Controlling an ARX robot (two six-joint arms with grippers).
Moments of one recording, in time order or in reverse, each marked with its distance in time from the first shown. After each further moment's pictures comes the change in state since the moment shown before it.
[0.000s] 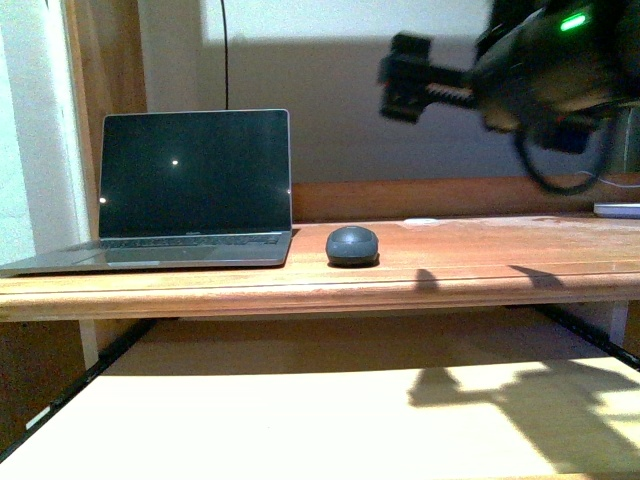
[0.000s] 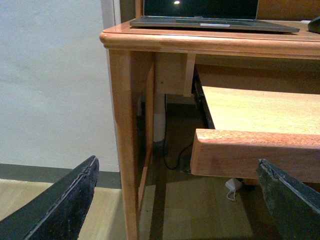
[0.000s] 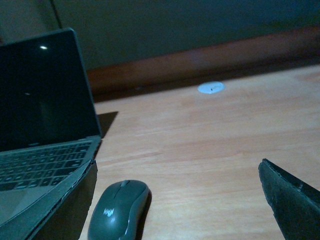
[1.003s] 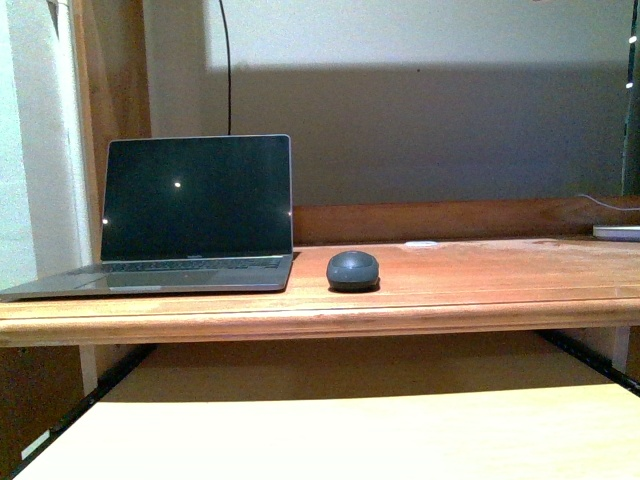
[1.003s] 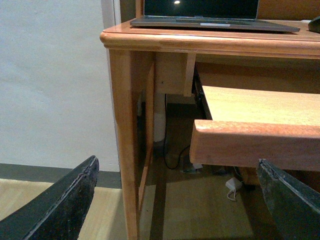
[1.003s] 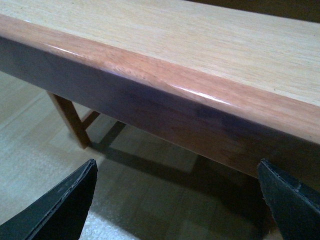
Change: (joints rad) left arm 0.000 0.000 0.000 0.000 0.000 0.000; right arm -0.066 -0.474 -1.060 0.228 -0.432 -0.271
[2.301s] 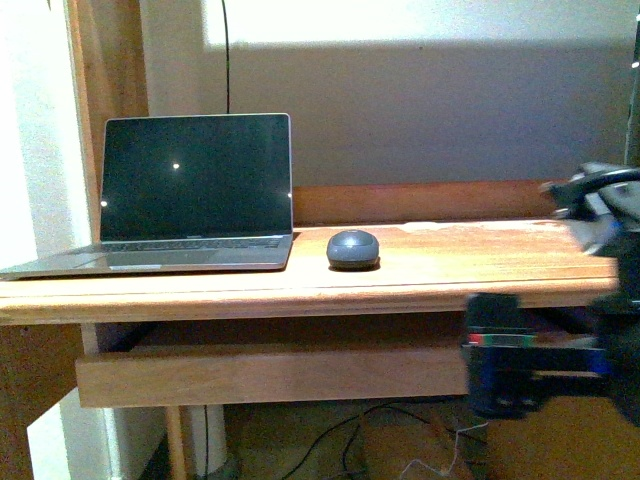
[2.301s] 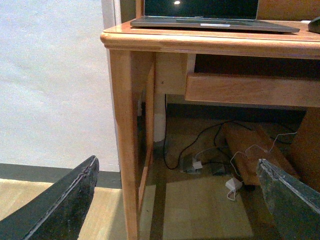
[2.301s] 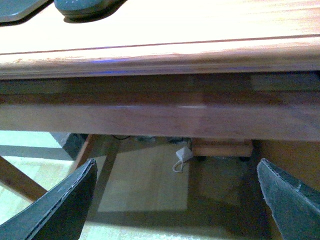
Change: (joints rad) left arm 0.000 0.000 0.000 0.000 0.000 0.000; right arm 0.059 0.217 0.398 -0.115 0.315 0.259
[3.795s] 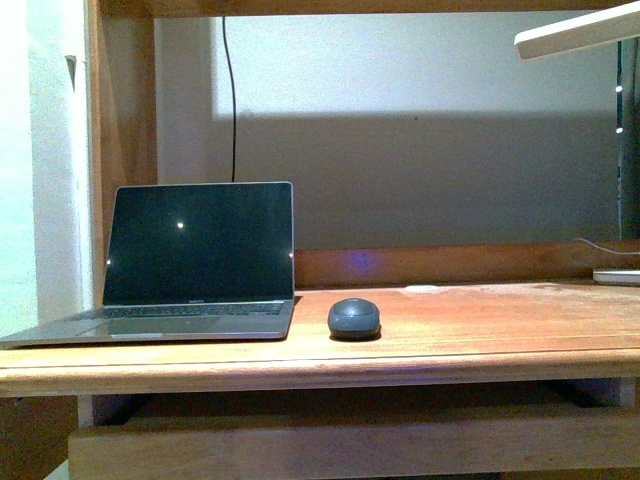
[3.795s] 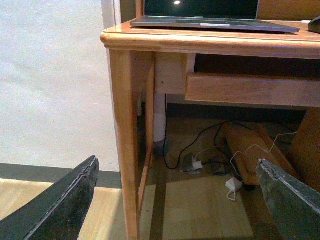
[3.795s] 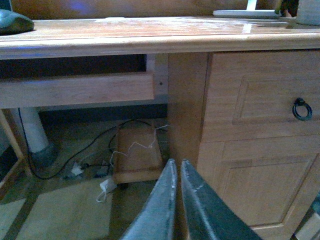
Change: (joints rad) left arm 0.000 0.000 0.000 0.000 0.000 0.000; right arm -0.487 -1.350 -0.653 -0.453 -0.187 -0.169
